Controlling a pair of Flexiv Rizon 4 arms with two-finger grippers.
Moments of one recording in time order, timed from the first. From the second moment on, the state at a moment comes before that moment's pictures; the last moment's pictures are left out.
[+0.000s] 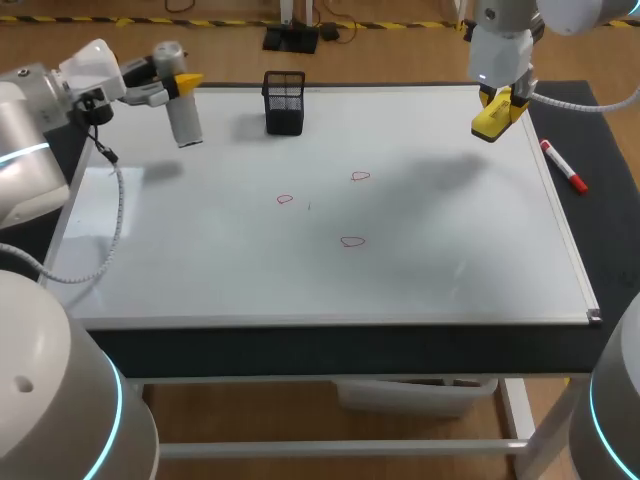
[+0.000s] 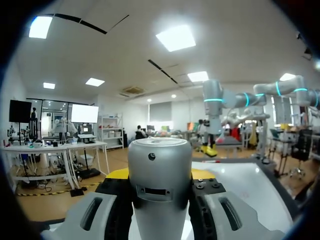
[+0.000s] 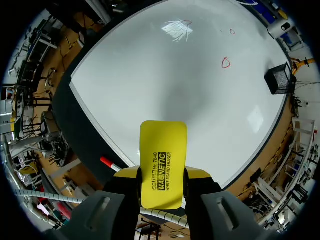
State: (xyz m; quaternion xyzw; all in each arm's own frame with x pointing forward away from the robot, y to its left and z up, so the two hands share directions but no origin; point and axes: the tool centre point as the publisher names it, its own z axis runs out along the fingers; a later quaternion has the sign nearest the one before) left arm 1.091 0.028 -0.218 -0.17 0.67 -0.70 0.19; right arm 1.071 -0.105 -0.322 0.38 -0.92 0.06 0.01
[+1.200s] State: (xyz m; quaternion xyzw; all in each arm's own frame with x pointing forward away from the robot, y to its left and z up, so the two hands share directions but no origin) left arm 1.092 0.057 -0.219 -0.20 0.66 -0.69 0.21; right arm 1.069 -0.075 -0.326 0.42 -0.91 0.04 0.00
